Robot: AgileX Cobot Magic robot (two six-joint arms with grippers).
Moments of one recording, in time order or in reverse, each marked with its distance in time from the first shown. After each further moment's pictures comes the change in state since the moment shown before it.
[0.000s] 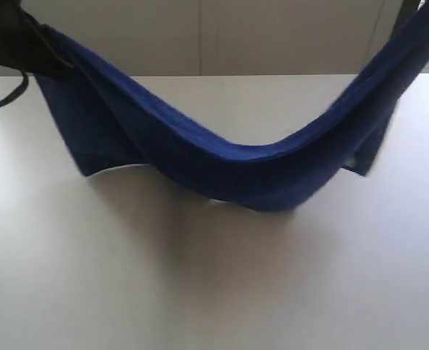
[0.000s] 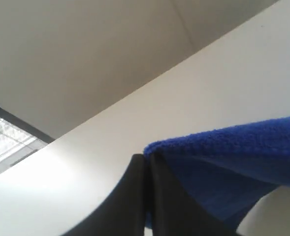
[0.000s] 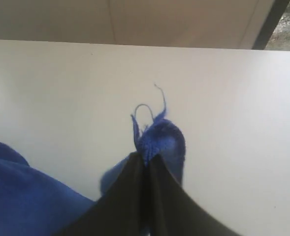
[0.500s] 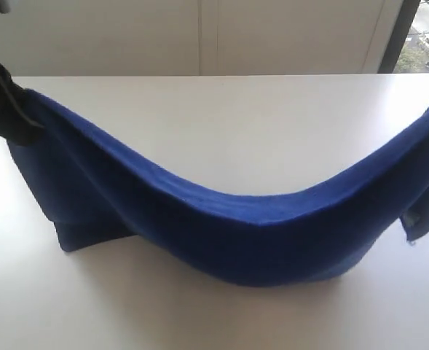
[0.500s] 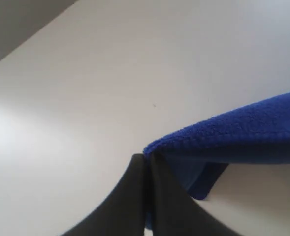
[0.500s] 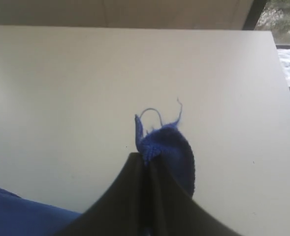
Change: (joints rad) left arm -0.135 -0.196 0.016 -0.520 0.404 0.439; right arm 0.000 -0.191 0.043 -0.012 0.190 0.008
